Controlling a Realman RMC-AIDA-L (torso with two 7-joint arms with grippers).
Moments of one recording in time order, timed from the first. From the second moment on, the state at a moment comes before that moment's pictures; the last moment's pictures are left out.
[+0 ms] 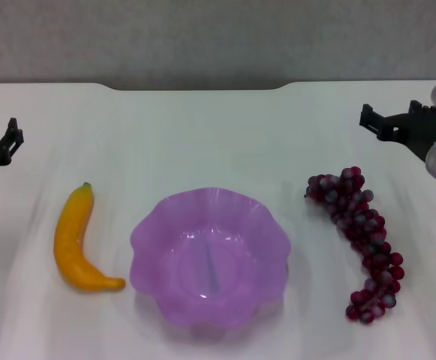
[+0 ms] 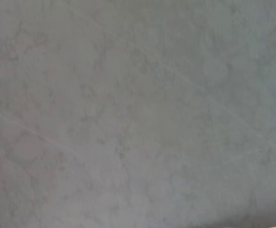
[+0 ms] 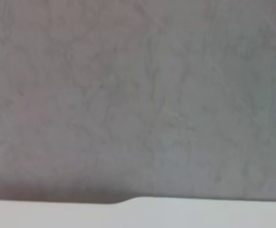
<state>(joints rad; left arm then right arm) -0.56 -2.03 1.64 0.21 -0.45 0.76 0.04 0.48 2.01 -1.80 -0.78 1.09 -0.13 -0.55</state>
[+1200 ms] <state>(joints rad) -0.57 -2.03 1.64 0.21 -0.45 0.76 0.04 0.53 2.02 -1.62 -0.80 0.97 0.34 -0.64</state>
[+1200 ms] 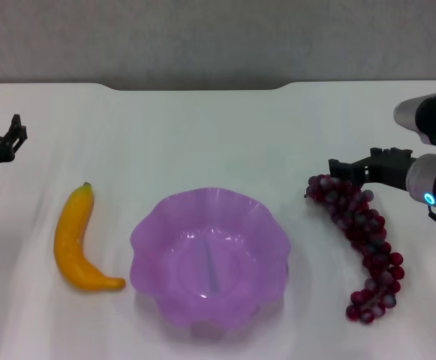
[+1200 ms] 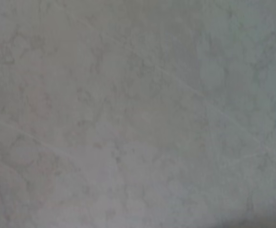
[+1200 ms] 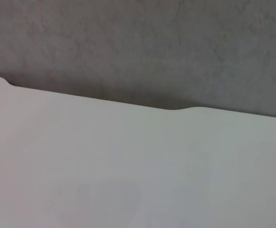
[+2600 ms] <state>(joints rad) -0.58 -2.03 1.64 0.21 -0.45 0.76 0.04 0.53 2.02 -1.78 -0.68 1.03 0.29 -0.61</state>
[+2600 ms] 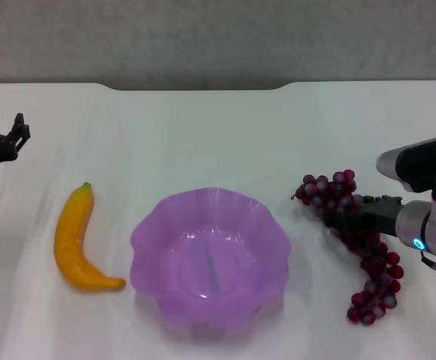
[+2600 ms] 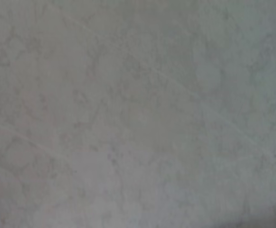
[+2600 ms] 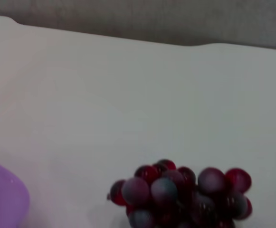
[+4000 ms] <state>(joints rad) -0.58 -2.04 1.66 0.22 -0.45 0.76 0.03 0.56 2.02 -1.80 -0.60 1.03 0.24 -0.61</state>
